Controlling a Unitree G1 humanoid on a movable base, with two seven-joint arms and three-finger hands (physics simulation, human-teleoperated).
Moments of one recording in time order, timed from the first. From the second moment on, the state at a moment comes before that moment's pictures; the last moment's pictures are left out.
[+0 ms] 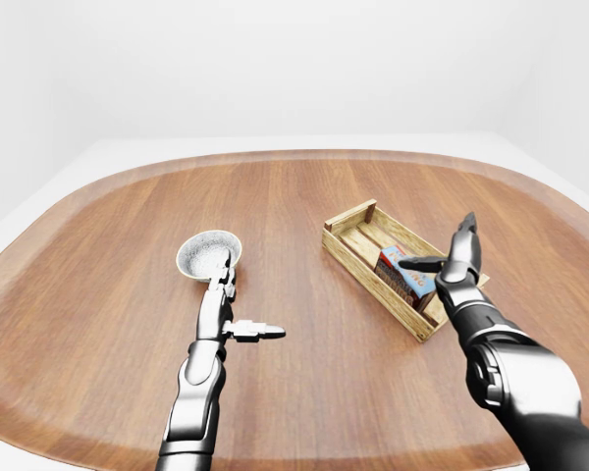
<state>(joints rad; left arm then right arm) -0.01 0.02 0.02 0.05 -0.02 0.01 -0.07 -0.85 -0.38 -0.21 1.34 -0.30 -0.09 -0.46</state>
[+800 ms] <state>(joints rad) -0.02 0.02 0.02 0.05 -0.03 0.02 -0.06 -1.17 -0.56 -0.19 1.28 -0.26 -0.09 -0.32</state>
